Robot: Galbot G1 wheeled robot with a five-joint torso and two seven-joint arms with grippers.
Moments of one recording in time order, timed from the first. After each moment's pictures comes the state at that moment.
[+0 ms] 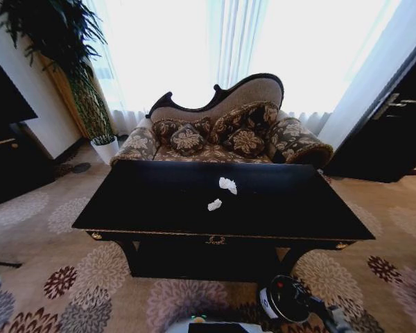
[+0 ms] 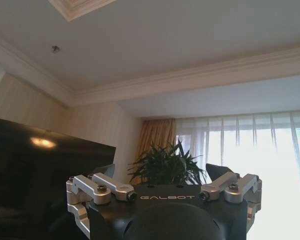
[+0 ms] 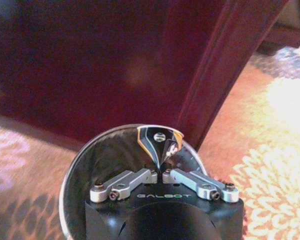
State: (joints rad) left arm 1.52 -1.14 -1.39 -2.20 -0.83 -0.09 -0.13; right arm -1.23 1.04 0.72 0.55 0.05 0.42 -0.55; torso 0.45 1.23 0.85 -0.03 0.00
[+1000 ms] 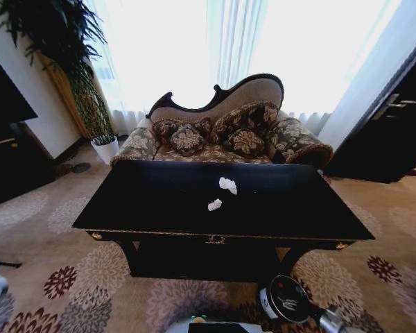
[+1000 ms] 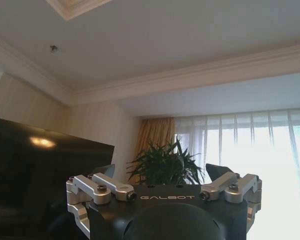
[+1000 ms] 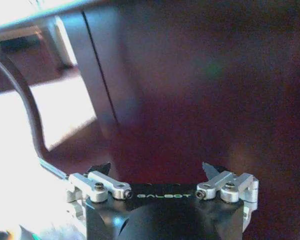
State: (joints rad) left arm 1.52 -1.19 -1.36 -2.23 -0.78 -0.09 -0.13; right arm -1.44 1.07 0.80 0.95 0.44 0.46 -1.13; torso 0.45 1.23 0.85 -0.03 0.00
